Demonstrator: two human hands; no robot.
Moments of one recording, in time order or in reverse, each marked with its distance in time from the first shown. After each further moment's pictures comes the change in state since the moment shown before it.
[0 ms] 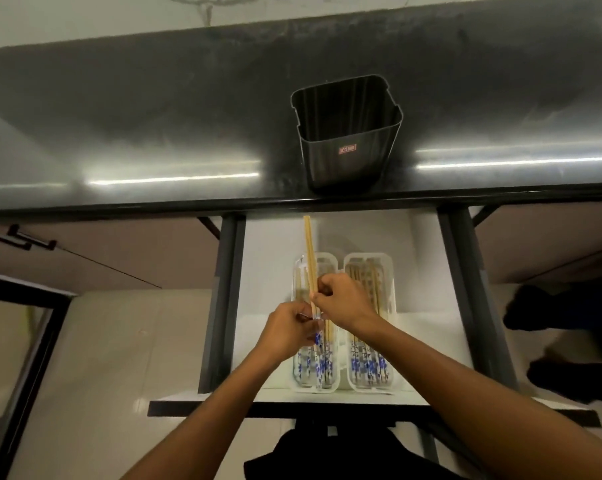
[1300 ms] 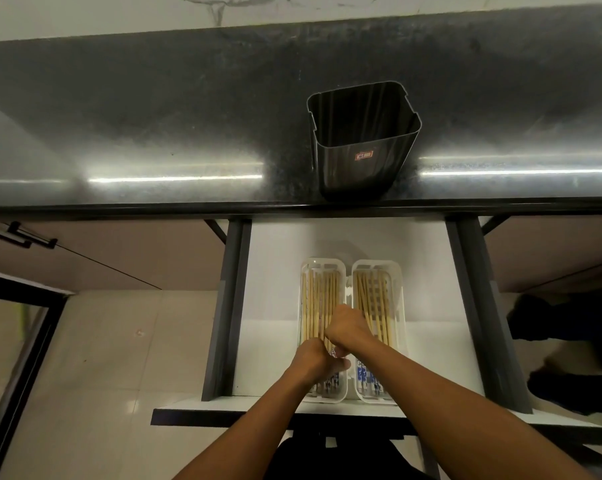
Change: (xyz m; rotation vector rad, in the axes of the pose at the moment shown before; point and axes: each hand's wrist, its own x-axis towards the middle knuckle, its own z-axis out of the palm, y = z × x) left_hand 0.025 -0.036 0.049 0.428 -0.168 -0.255; right_hand 0.024 0.022 0.049 -0.315 -0.230 0.440
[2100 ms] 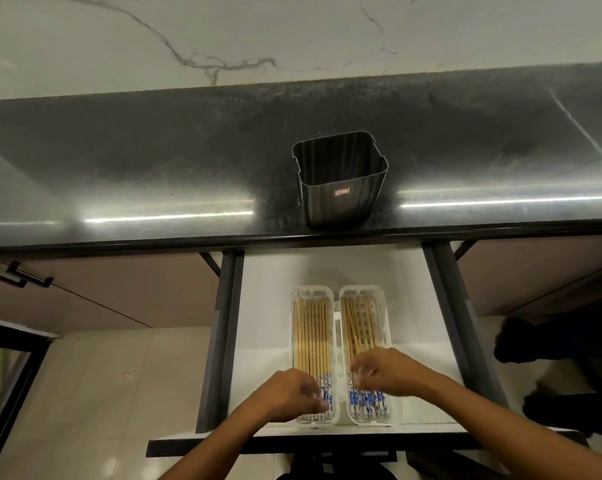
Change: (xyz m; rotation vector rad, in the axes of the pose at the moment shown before) left_hand -0.057 -0.020 -0.044 0.178 -0.144 0.302; right_hand -0.038 0.094 -0.039 -0.077 -0.167 -0.388
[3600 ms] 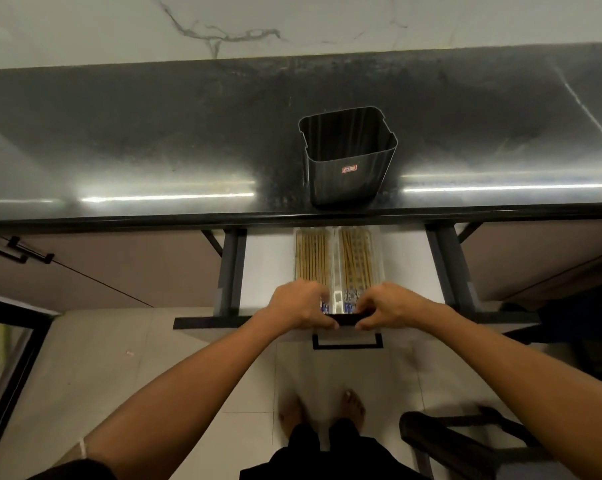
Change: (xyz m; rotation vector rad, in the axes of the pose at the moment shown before) left_hand 0.035 0.053 -0.067 0.537 0.348 0.177; right_hand 0.015 -0.015 -0.058 -0.268 0.123 -0.156
